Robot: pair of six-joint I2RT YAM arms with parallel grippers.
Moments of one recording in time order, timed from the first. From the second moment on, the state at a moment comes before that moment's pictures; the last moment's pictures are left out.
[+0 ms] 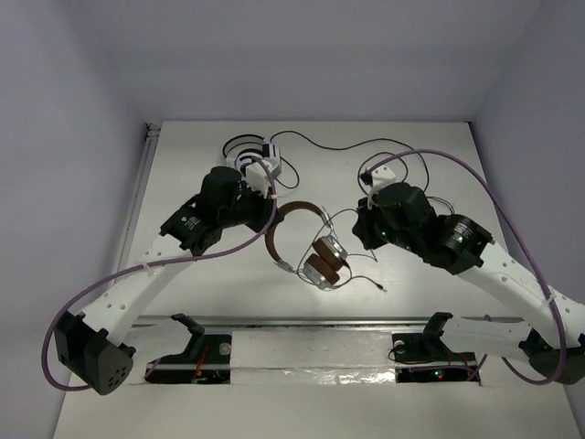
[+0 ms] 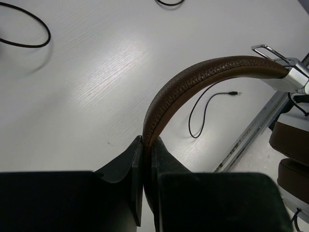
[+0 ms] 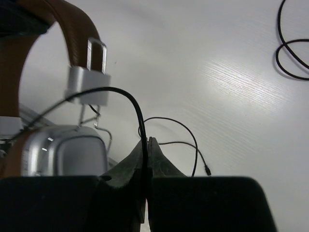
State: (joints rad) left arm -0.60 1.10 1.03 -0.47 0.30 -0.13; right arm 0.88 1.06 1.28 -0.86 0.24 0.37
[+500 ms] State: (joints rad) left arm -0.48 1.10 1.03 -0.37 0.52 -0.23; right arm 0.84 0.94 0.93 -0.48 0.28 0.46
